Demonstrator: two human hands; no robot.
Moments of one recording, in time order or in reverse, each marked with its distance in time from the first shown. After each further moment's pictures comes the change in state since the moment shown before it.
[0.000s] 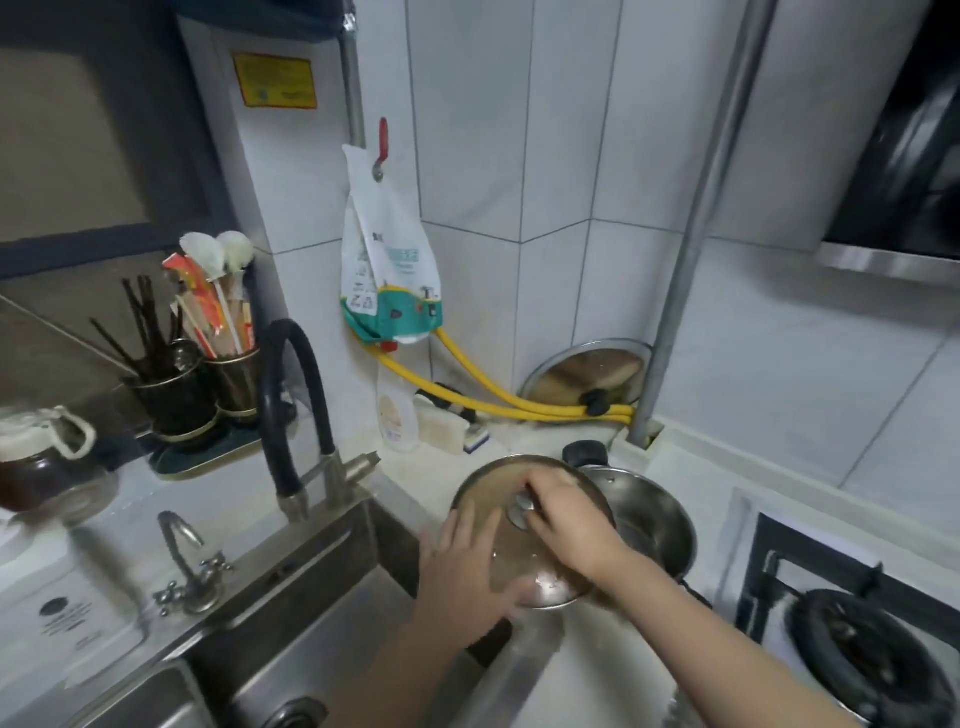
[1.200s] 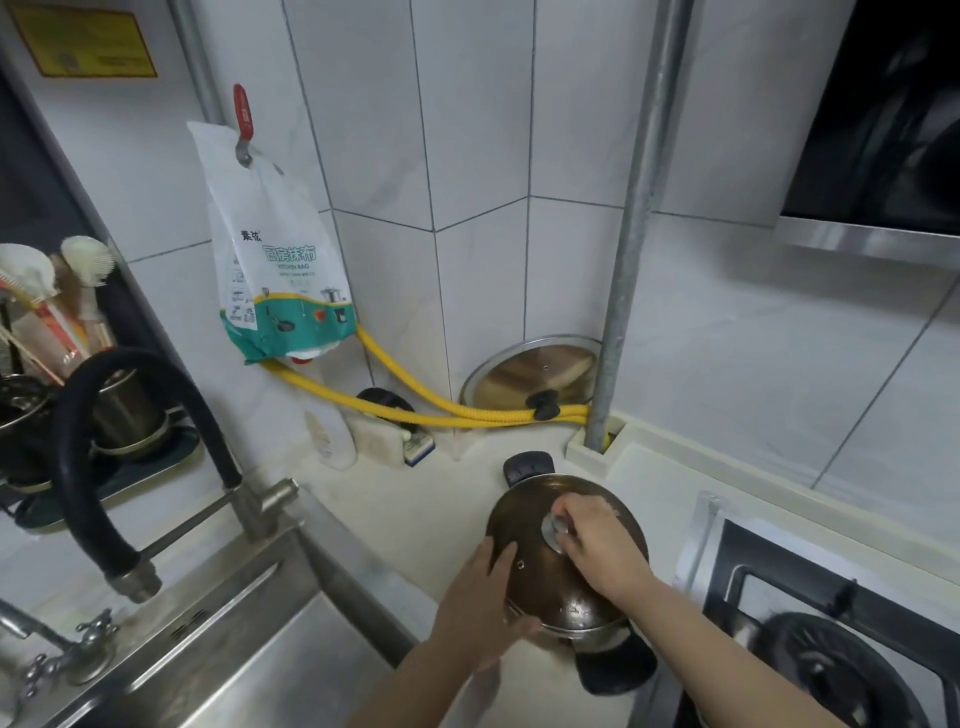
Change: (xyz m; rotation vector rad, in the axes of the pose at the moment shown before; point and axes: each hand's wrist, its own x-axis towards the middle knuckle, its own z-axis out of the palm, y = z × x) left_hand 0.093 0.078 0.079 -0.124 -0.258 0.078; right_hand -0.013 0.156 -0.010 0.082 -0.017 0.276
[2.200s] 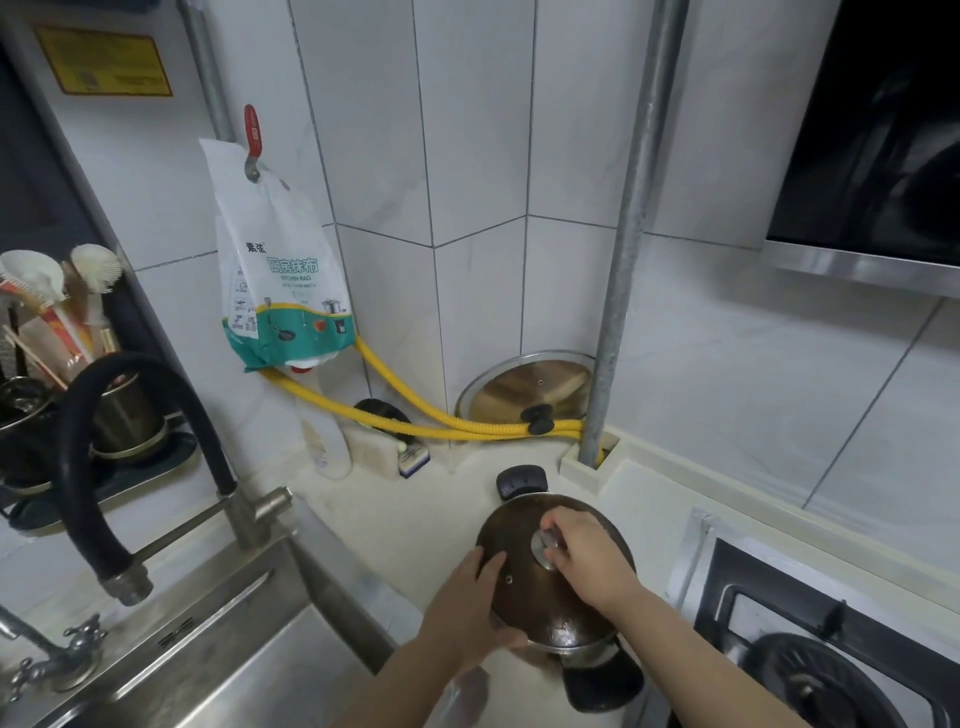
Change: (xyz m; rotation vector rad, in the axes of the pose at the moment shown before) left_hand 0.006 0.001 -0.008 -0.012 -0.027 -0.030; right_hand 0.001 -0.003 -0.005 -0.007 -0.064 0.007
